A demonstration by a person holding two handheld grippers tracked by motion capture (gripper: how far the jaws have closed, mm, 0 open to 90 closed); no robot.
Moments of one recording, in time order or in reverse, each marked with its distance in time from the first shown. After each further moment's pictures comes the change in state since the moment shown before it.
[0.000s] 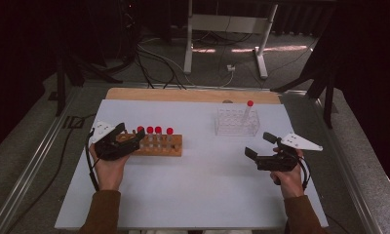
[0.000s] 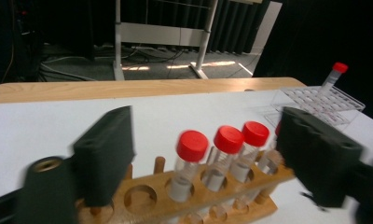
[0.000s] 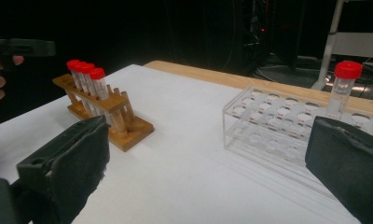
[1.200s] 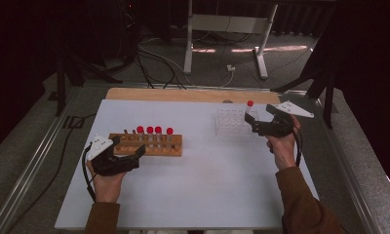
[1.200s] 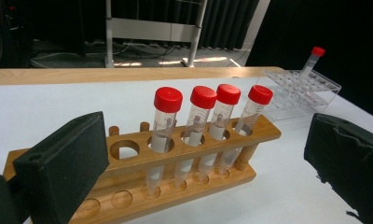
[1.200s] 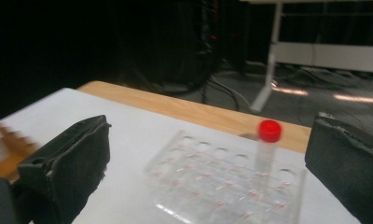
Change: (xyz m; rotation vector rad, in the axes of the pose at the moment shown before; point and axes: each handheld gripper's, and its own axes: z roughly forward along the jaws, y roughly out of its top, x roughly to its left) left arm -0.008 -0.022 -0.023 -0.003 -0.040 -0.006; right arm -0.054 0.050 0.061 0.000 -0.210 0.017
